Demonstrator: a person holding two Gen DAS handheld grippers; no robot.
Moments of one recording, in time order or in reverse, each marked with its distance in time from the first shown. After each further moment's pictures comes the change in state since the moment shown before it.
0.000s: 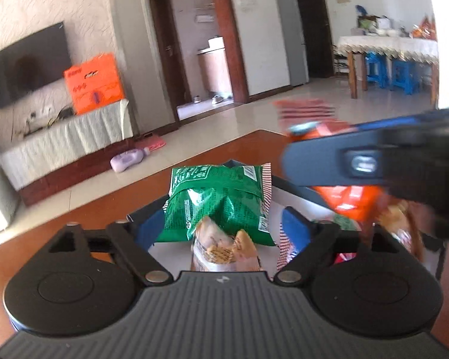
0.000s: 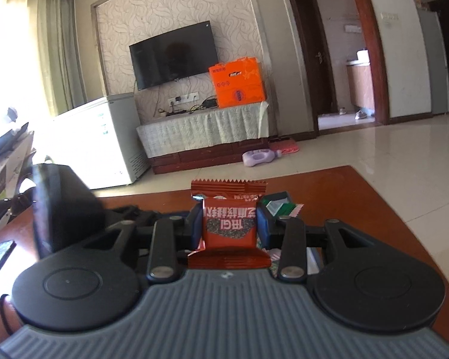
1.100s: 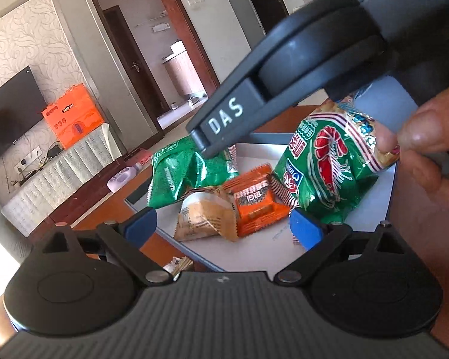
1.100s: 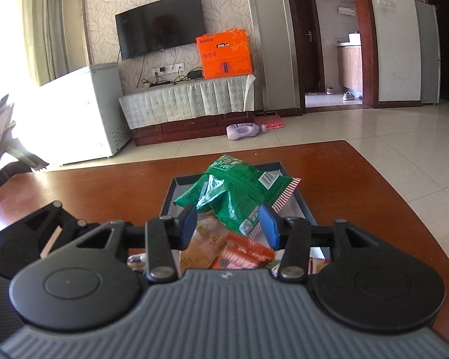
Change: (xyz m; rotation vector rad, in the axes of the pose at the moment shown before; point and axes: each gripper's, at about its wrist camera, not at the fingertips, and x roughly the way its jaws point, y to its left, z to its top) left arm -0.057 -0.025 -0.058 0.245 0.009 -0.024; right arm 0.028 0.004 -0.015 -0.036 0.088 -0.103
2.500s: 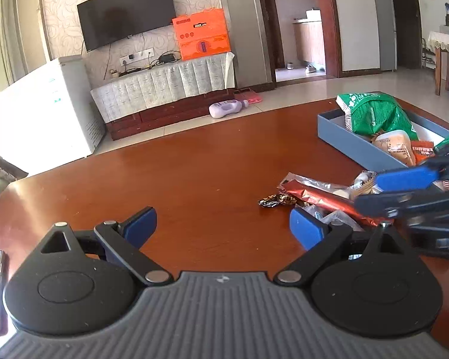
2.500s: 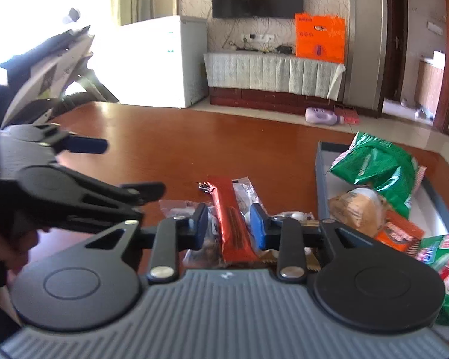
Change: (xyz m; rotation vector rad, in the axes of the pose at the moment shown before) left arm -0.094 0.145 -0.096 -0.452 0.192 0.329; right arm 0.017 0.131 -0.034 -0.256 0.169 0.239
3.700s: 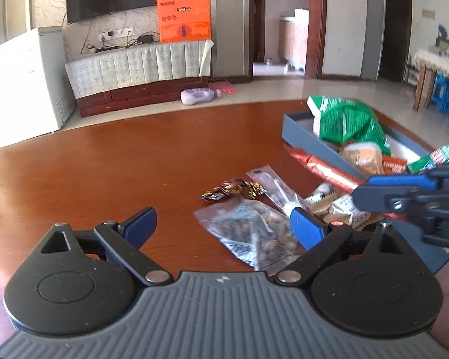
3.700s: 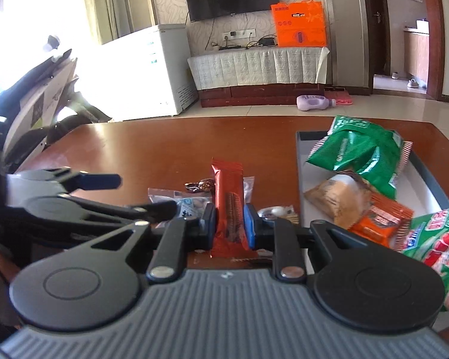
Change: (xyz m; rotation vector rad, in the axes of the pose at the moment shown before) left arm 0.017 -0.020 0.016 -0.094 0.056 -0.139; right arm -0.028 -0.034 -0.001 0.132 -0.037 0.004
